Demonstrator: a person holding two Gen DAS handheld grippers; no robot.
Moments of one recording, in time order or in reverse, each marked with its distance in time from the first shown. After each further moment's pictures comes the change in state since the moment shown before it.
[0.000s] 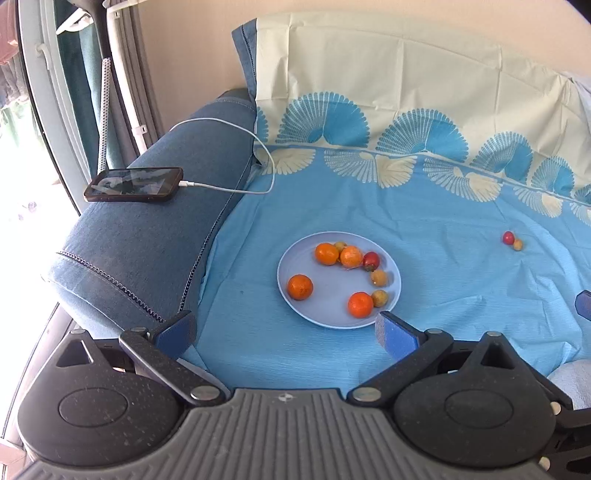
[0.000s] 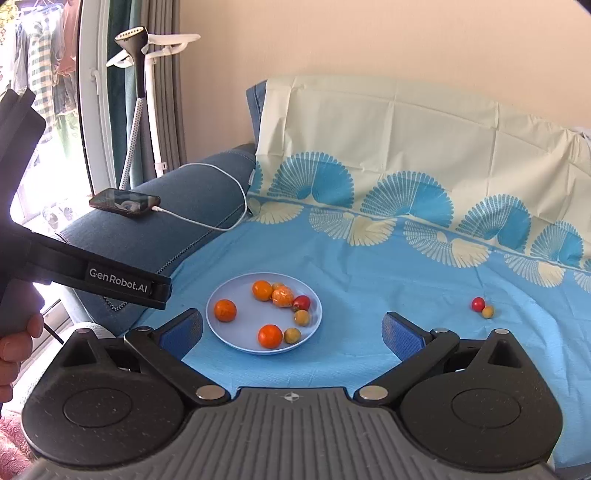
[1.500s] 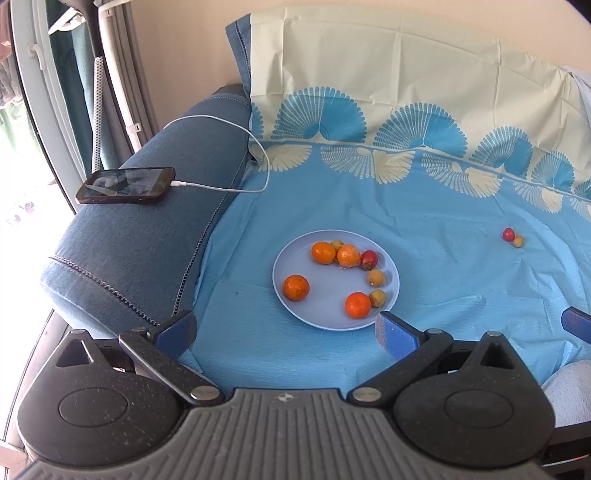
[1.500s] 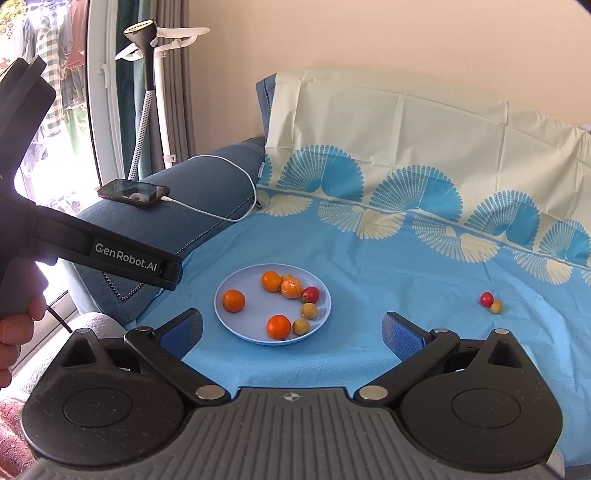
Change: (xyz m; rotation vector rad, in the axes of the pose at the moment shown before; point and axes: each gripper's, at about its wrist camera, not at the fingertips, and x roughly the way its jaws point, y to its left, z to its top) left arm 0.018 -0.007 0.009 0.011 0.031 -0.004; right arm 0.007 0.002 -0.007 0.001 0.028 0.021
